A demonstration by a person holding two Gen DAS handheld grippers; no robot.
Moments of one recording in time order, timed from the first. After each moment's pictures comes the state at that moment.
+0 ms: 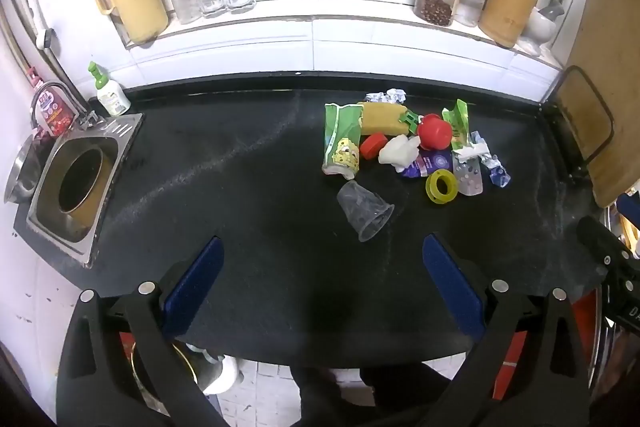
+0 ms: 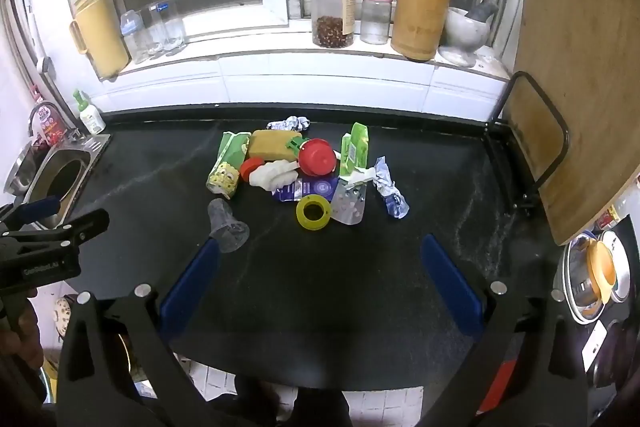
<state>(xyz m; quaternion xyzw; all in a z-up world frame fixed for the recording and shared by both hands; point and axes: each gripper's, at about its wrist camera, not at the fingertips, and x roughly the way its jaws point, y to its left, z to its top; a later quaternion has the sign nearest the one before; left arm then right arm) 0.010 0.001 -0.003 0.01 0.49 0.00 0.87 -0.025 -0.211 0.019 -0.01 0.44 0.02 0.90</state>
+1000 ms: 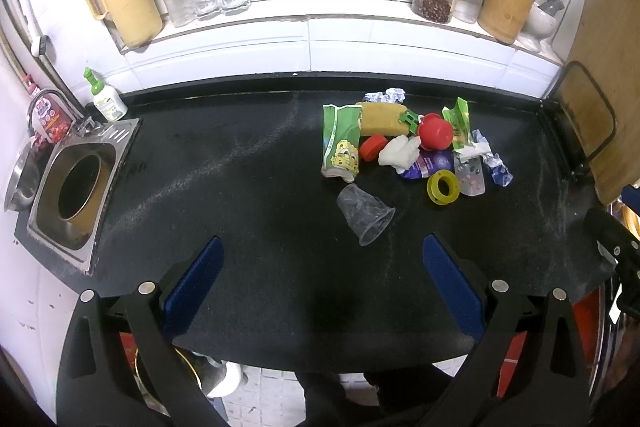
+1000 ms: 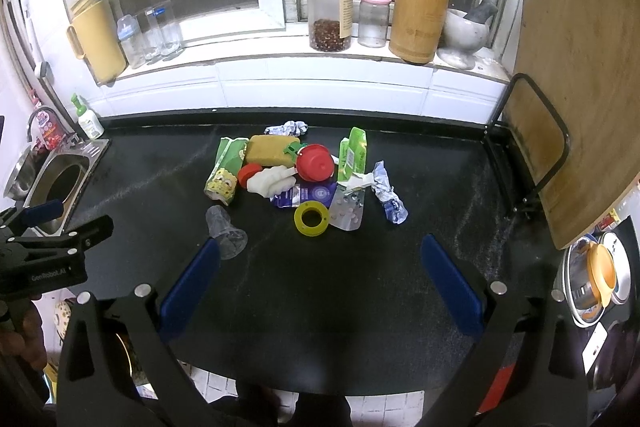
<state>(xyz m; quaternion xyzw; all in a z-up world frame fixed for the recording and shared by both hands) 0.018 -0.001 -0.006 0.02 0.49 0.00 0.87 -0.016 -0.214 0.024 -0.01 0.44 0.02 0.90</state>
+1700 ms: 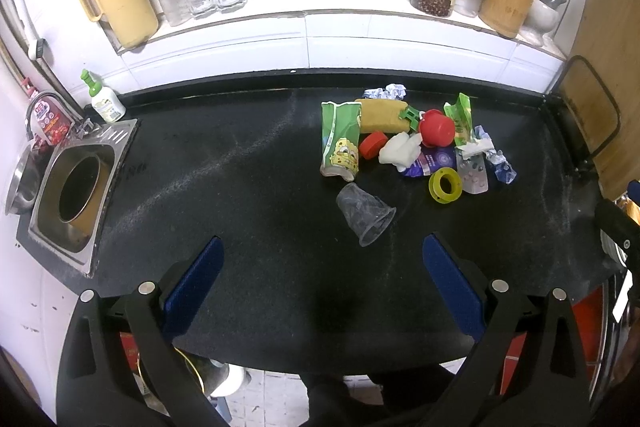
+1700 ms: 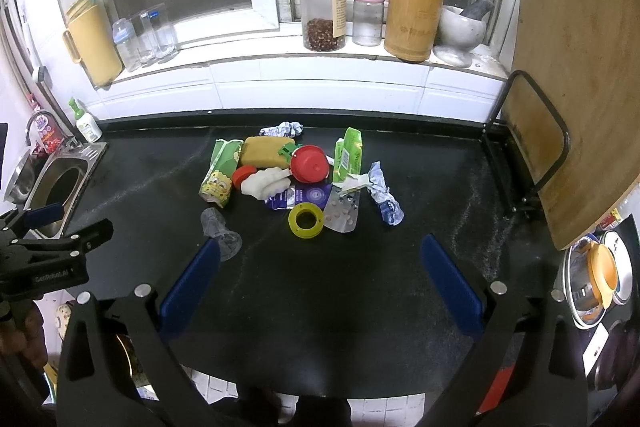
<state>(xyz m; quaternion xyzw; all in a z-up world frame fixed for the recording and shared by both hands) 0.022 -0.003 -0.010 0.02 0.50 0.00 0.87 -0.012 -0.227 0.024 0.00 0.44 0.02 0.90</state>
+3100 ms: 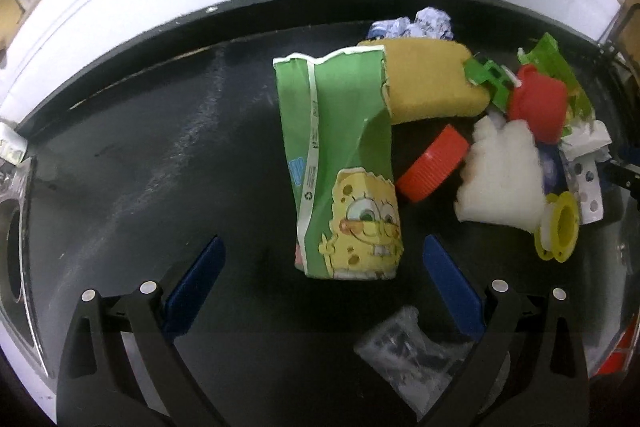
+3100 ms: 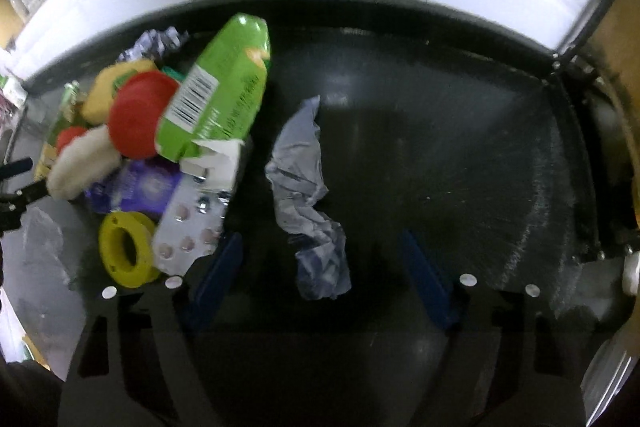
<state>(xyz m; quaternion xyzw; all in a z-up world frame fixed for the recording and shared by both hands) 0.220 -0.007 -0.206 0.07 0.58 -0.06 0.81 0.188 -0.338 -0.202 -0.01 0.57 0.03 0.82</state>
